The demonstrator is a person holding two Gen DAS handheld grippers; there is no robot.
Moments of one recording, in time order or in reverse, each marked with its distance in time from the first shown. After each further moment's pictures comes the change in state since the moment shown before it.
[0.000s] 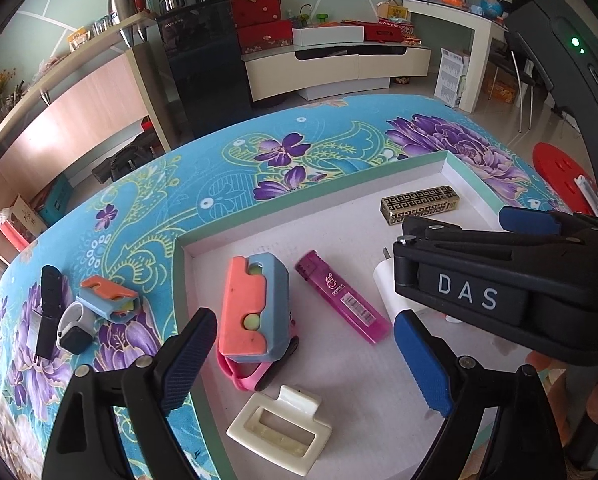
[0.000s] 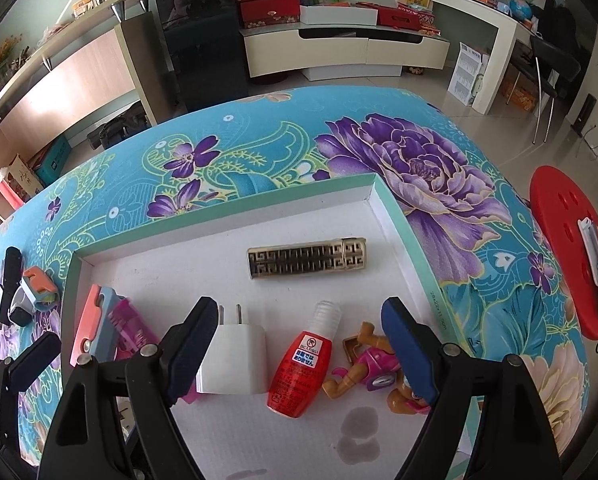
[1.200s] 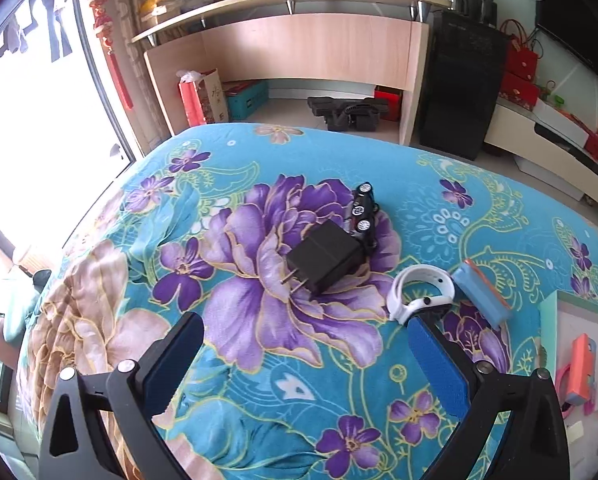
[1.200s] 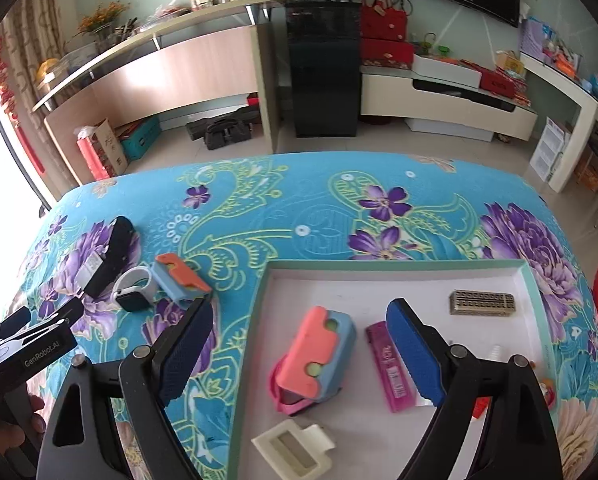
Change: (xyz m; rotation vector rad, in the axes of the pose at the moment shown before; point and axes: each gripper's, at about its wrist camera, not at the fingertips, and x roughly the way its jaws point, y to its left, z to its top) left arm -0.050 0.265 -0.086 -0.649 -0.002 0.444; right arm -0.046 0.153 -0.009 -0.270 -0.120 0.226
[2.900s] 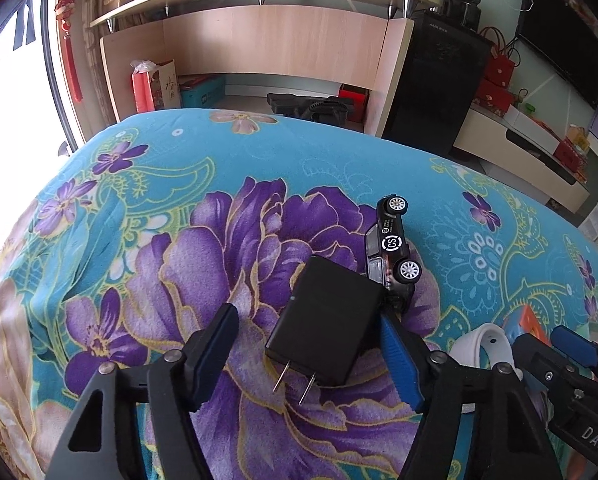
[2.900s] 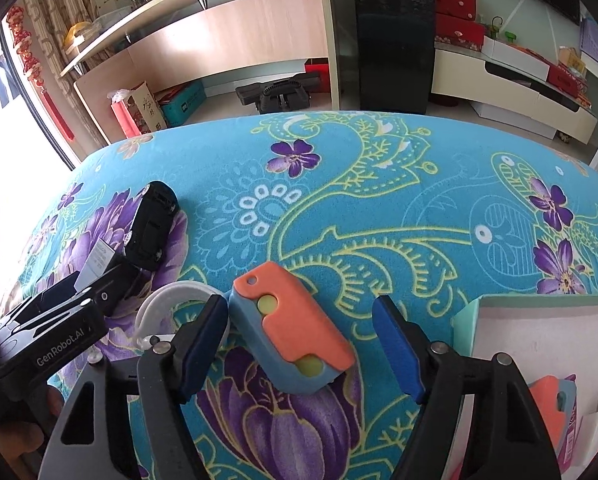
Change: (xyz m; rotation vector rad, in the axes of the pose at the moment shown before) left arm 0.100 0.016 0.028 0.031 0.000 -0.204; right arm 0.119 0.089 0.010 -0.060 0.094 0.138
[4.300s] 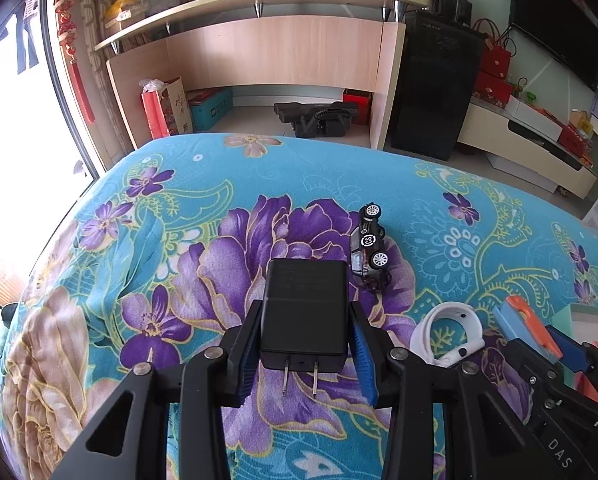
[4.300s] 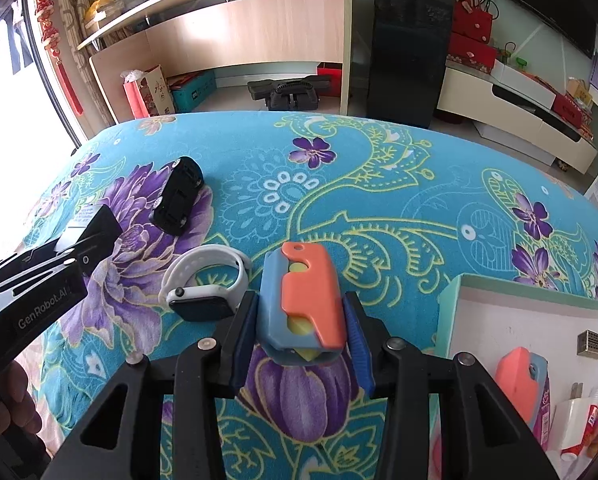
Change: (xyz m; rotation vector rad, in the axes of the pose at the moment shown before) left arm -0.055 -0.014 -0.001 0.056 -0.019 0.069; right arm -0.031 0.018 -0.017 -0.099 -0.005 -0.038
